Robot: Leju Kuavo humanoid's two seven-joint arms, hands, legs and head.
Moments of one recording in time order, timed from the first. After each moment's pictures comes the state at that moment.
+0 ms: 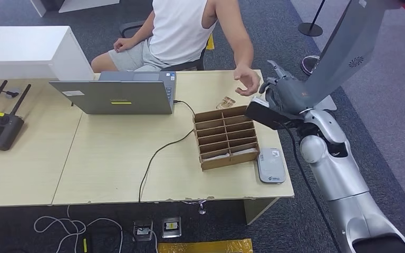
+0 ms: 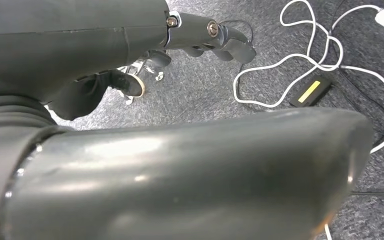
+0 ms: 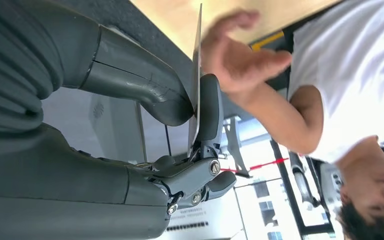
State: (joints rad) left arm -0.16 0.16 -0.48 -0.20 -0.37 0.38 -0.07; right arm -0.71 -0.24 0.44 -1.28 0.89 -0.02 -0.14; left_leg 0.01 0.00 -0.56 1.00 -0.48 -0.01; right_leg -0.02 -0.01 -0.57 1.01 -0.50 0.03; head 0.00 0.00
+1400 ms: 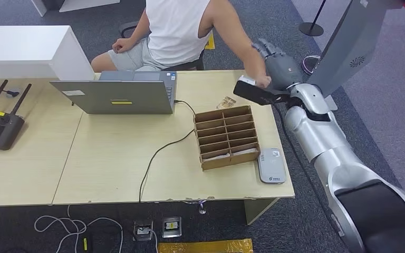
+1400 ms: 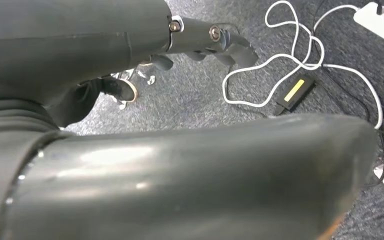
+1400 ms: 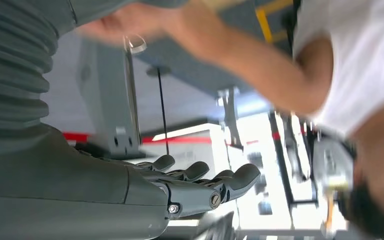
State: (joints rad) left arm -0.21 0.15 -0.48 -0.20 -0.41 0.31 -0.04; right arm -1.07 -0.12 0.55 -0.64 0.94 -0.36 -0.30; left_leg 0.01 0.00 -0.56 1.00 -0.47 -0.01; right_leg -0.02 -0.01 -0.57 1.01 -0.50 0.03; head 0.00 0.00
